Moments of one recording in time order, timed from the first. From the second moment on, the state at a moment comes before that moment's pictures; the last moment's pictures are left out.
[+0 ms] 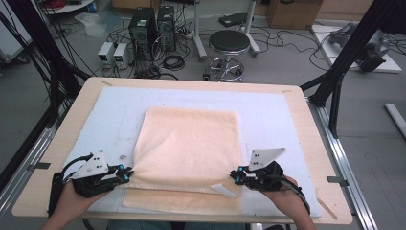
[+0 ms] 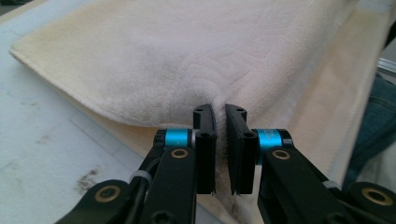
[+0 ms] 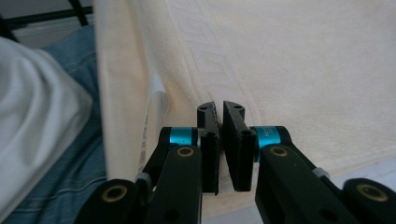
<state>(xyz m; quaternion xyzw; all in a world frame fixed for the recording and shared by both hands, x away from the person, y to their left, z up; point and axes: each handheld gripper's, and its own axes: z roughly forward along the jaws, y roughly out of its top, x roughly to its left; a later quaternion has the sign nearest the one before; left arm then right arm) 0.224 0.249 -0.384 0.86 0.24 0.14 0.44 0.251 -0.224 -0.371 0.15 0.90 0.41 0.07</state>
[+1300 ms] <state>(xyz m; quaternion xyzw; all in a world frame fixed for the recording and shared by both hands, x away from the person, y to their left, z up) 0.279 0.225 -0.437 0.87 0.27 0.12 0.39 0.302 -0.201 -0.432 0.21 0.91 0.36 0.06</state>
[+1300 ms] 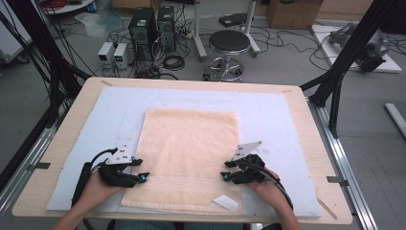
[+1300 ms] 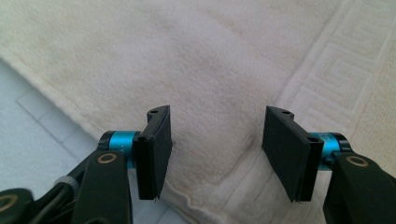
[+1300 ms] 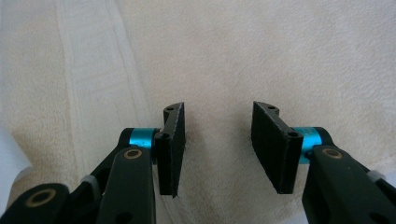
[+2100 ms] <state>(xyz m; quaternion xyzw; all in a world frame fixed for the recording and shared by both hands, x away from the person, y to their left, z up) 0.278 0.232 -0.429 0.85 0.30 0.11 0.41 0.303 -0.207 -0.420 0.24 0.89 0.39 0.08</state>
